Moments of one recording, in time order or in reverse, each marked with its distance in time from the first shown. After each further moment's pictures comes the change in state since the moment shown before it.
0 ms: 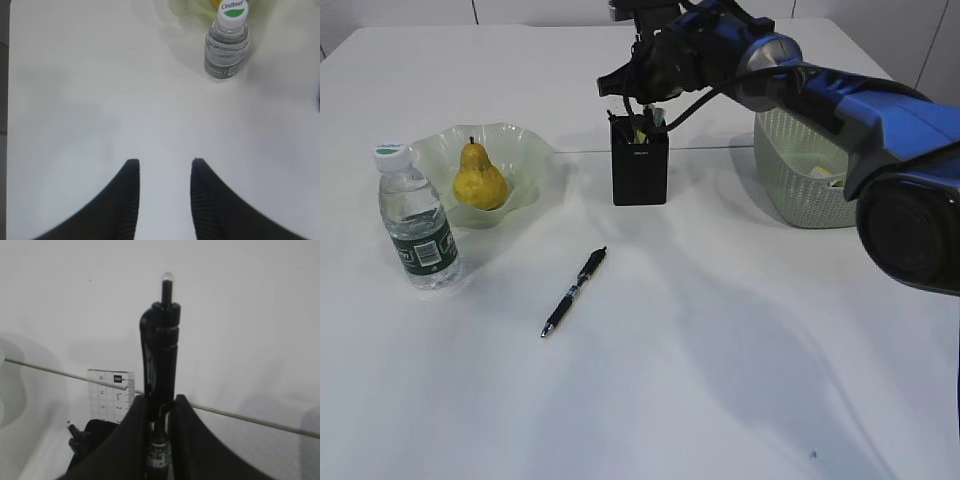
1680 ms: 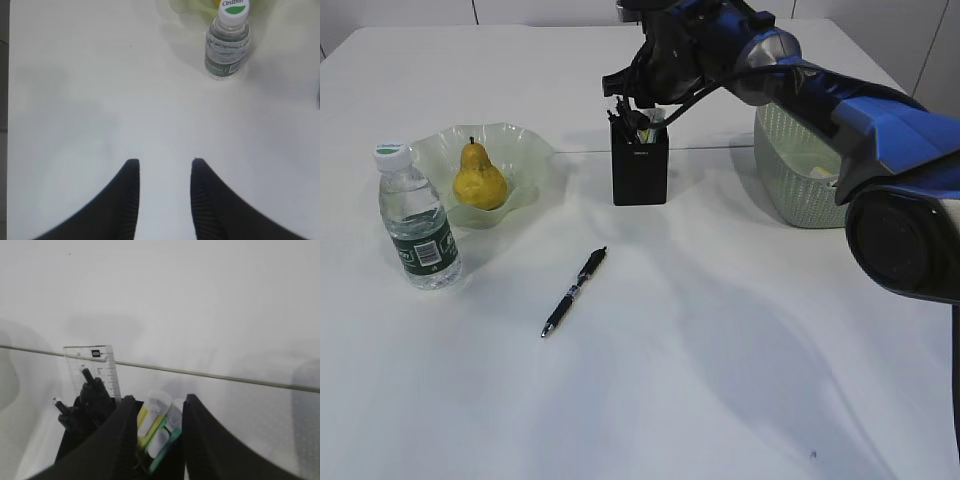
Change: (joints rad) left arm 0.000 0.000 0.000 0.000 0.005 0.000; right arm -0.001 0.040 -0.120 0.051 0.194 0.021
